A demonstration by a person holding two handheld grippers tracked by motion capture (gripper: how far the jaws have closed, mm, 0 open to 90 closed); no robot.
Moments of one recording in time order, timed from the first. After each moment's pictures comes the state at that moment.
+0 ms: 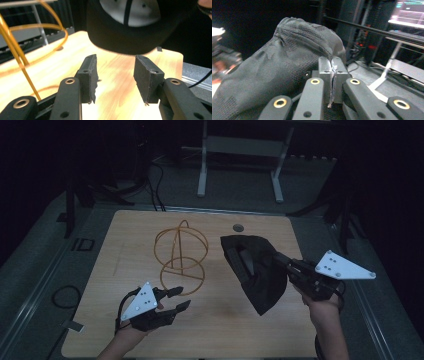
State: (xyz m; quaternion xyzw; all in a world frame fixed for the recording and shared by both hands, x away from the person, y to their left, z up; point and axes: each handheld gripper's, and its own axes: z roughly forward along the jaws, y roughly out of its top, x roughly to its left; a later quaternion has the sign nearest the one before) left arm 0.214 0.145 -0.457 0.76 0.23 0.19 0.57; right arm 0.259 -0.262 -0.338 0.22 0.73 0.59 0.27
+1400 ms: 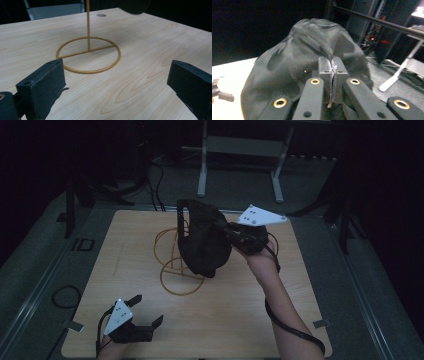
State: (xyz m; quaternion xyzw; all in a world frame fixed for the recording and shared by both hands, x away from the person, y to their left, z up) left arm 0.199 0.205 -0.537 0.72 0.38 0.25 0.52; right arm 0.346 -0.126 -0.319 0.21 0.77 0.55 0.24
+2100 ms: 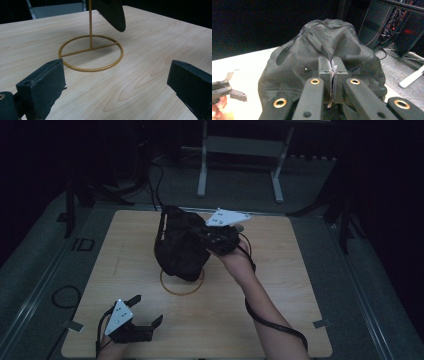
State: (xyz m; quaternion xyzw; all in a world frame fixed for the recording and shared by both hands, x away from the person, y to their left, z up) left arm 0.199 0.206 -0.539 0.73 0.38 0.25 0.52; right arm 0.363 -0.068 -0.344 0.20 0.81 0.53 0.19
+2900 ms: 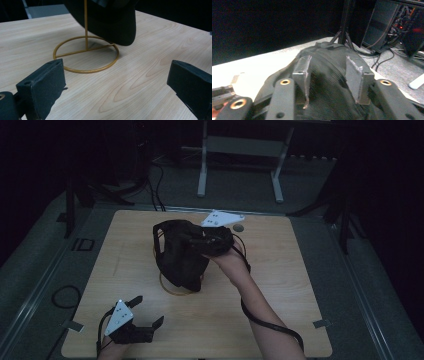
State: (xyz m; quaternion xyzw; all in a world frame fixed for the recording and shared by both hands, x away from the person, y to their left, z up) left arm 0.198 0.204 -0.540 0.72 0.37 0.24 0.53; right arm 0.367 -0.061 -0.353 0.20 0.80 0.54 0.17
